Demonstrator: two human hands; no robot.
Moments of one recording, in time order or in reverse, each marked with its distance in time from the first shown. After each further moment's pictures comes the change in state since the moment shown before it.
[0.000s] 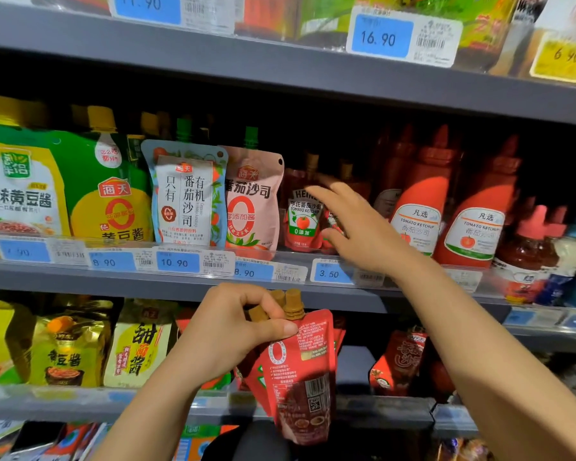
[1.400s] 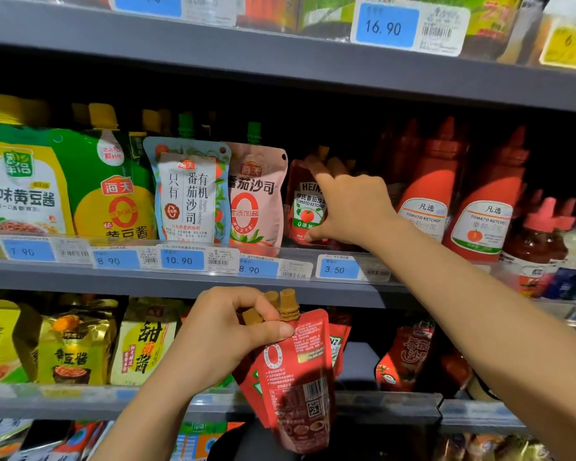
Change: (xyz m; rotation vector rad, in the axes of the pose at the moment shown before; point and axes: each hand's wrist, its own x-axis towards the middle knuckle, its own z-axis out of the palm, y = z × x) left_hand -0.012 -0.001 -0.007 0.006 0.031 -0.060; right_hand 0.035 -0.010 -0.001 -0.580 0.112 0.043
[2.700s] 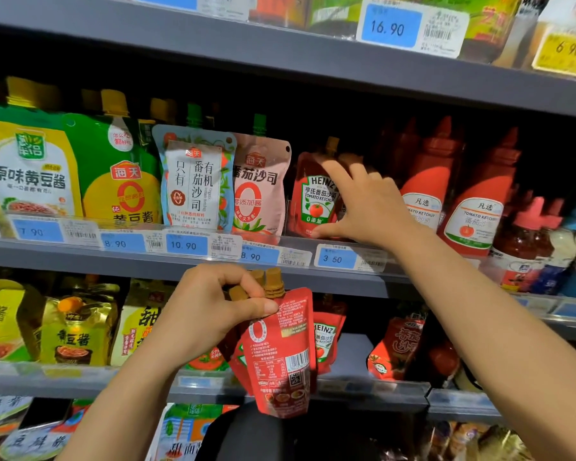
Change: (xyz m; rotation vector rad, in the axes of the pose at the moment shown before) left_hand -0.005 0.000 -0.015 -0.049 0.023 0.048; right_hand -0.022 0.012 -0.005 0.133 -0.063 0.009
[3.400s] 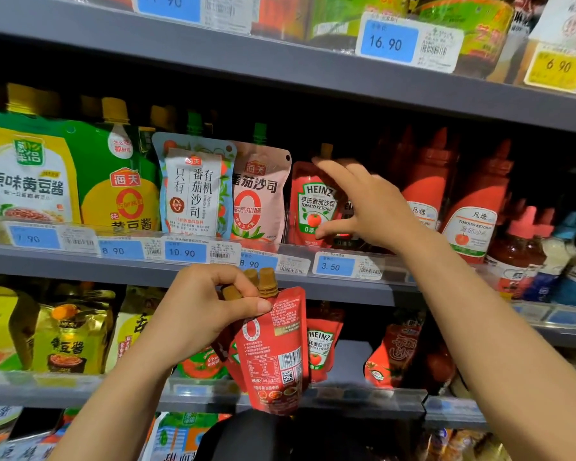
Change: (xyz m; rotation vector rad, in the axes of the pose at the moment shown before) left_hand 0.004 0.002 -0.008 -0.021 0.017 0.002; right_hand -0.001 0.009 -0.013 0.224 0.007 -0.076
